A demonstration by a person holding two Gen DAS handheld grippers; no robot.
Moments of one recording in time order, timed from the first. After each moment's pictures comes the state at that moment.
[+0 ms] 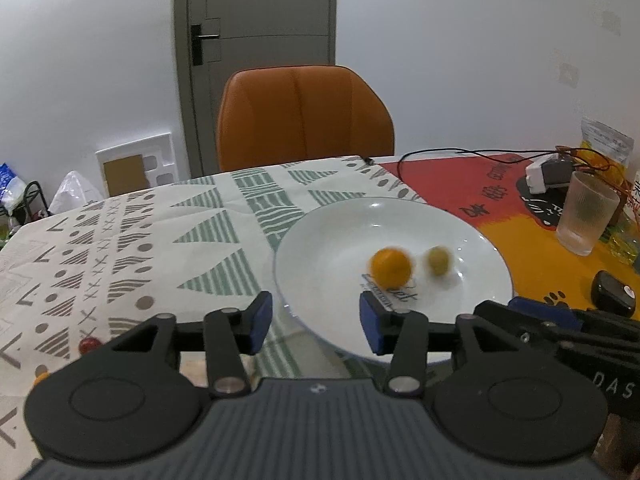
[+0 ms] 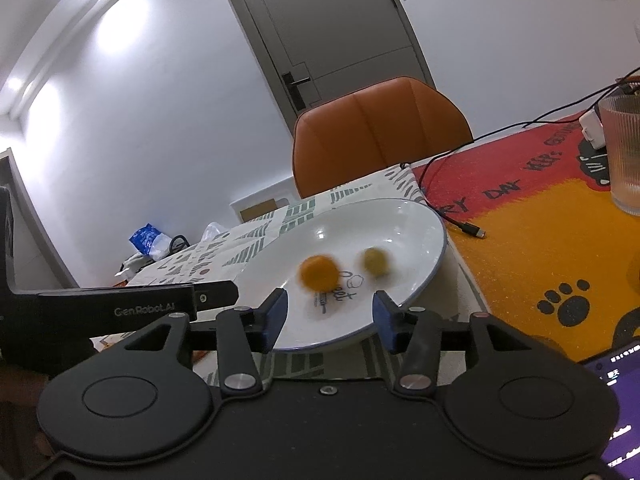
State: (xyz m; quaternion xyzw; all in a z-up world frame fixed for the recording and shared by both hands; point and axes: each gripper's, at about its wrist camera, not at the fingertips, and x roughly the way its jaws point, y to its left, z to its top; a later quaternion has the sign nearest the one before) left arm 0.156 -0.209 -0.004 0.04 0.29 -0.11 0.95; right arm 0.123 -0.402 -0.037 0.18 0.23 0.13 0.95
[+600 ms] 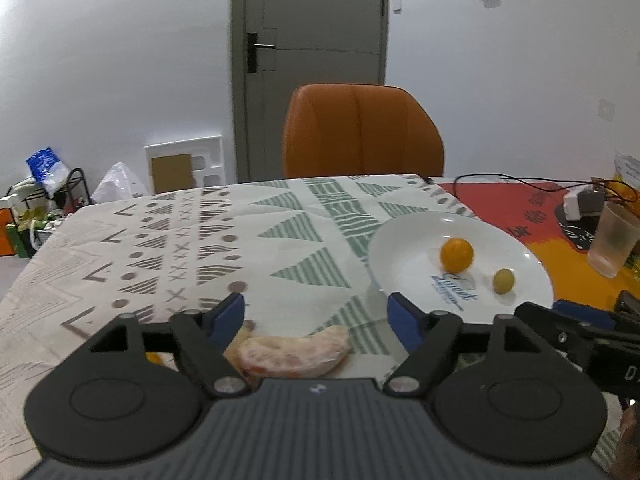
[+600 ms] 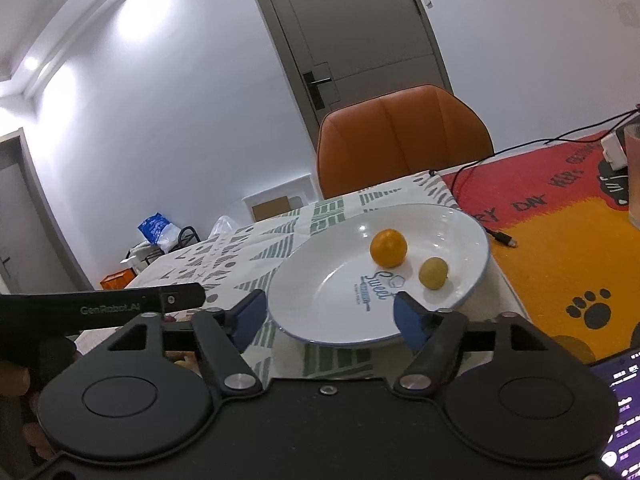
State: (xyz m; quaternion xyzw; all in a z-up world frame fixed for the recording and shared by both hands) left arm 0.126 -0.146 0.009 0.01 0.27 -0.05 0.96; right arm 0.112 -0.368 -0.022 0.15 0.22 0.14 0.95
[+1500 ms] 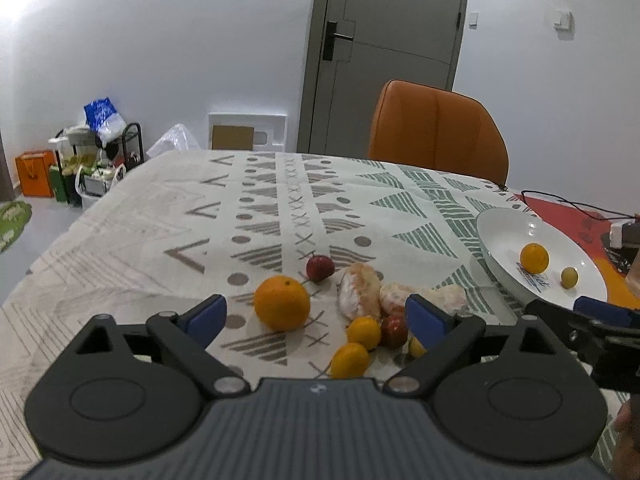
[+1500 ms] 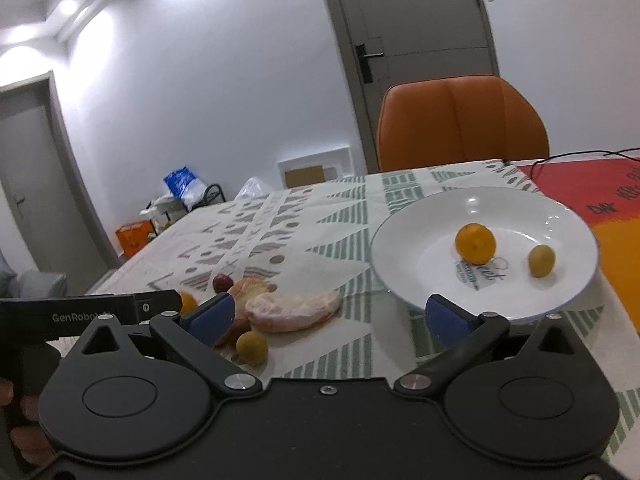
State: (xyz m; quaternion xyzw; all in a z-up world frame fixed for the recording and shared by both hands) left arm 0.089 -0.047 -0.012 -0.07 0.29 0.02 0.95; right arm 0.112 -0.278 -0.021 0.08 0.25 0.19 0.95
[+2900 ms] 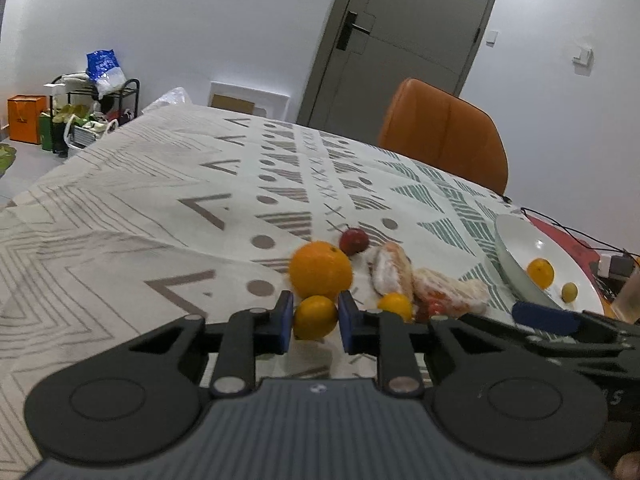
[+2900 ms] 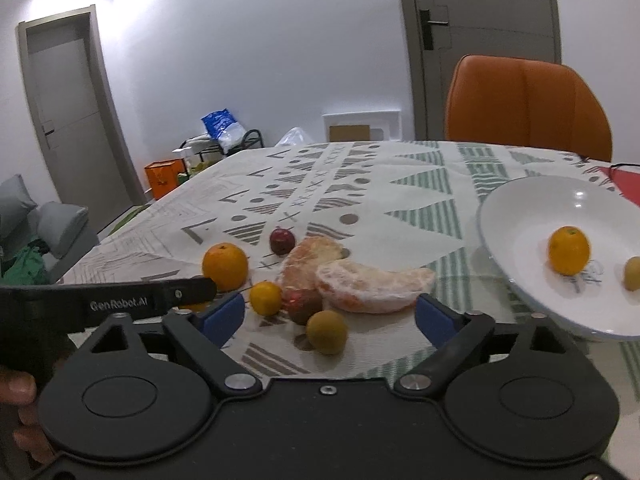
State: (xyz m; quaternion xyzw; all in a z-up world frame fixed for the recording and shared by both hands) left arm 0.090 0.001 -0.041 -0.15 0.30 0.00 0.94; right arm 0.131 -0.207 -0.036 0.01 0.29 0.25 0.92
